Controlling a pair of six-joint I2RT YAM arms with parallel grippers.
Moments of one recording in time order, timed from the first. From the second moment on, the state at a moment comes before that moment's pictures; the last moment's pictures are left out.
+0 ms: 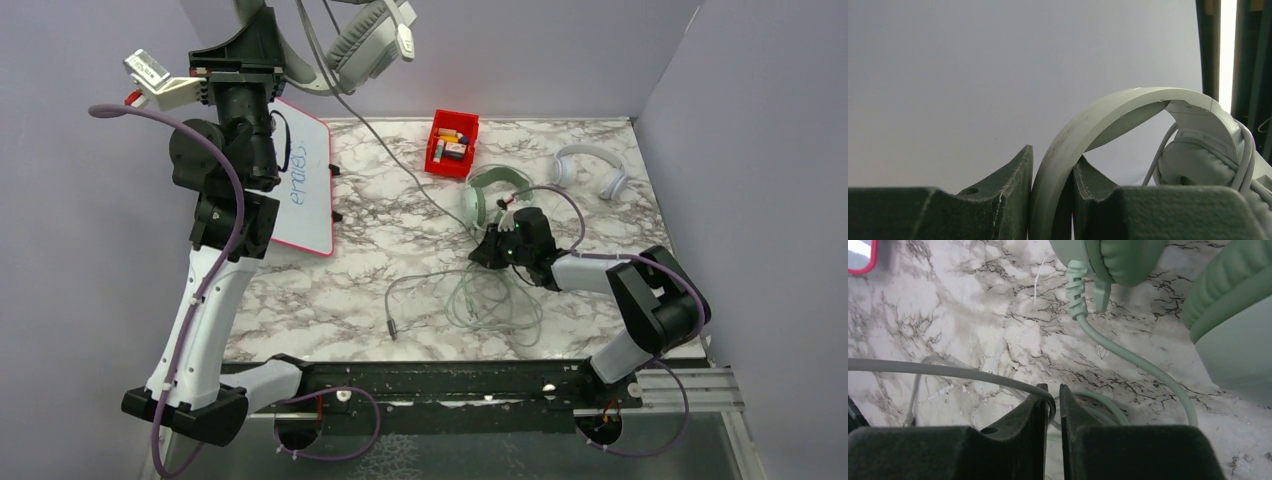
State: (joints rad) left arm -0.32 1.14 1.58 0.19 -0.43 -0.95; right arm 0.46 1.60 0.61 0.39 -0.29 0.43
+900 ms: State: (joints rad) left arm -0.32 1.09 1.48 0.02 -0.48 -0.93; right arm 0.62 1.48 0.90 0.55 -0.91 0.24
